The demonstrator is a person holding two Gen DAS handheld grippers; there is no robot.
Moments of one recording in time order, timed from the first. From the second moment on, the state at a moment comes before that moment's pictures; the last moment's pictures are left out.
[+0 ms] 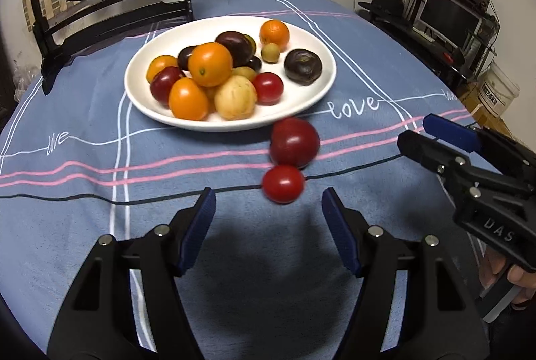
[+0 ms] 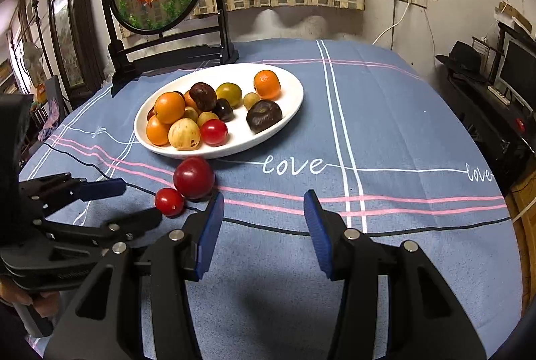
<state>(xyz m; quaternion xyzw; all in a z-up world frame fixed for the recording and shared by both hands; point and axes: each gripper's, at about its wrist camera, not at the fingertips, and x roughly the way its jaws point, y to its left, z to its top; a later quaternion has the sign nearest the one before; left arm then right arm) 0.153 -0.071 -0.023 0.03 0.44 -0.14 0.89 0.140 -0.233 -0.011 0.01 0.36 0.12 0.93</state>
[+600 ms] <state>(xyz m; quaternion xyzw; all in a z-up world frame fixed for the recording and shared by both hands) 0.154 -0.068 -0.031 0.05 0.44 -0.15 0.88 0.145 -0.213 -0.021 -0.01 0.38 0.15 0.91</state>
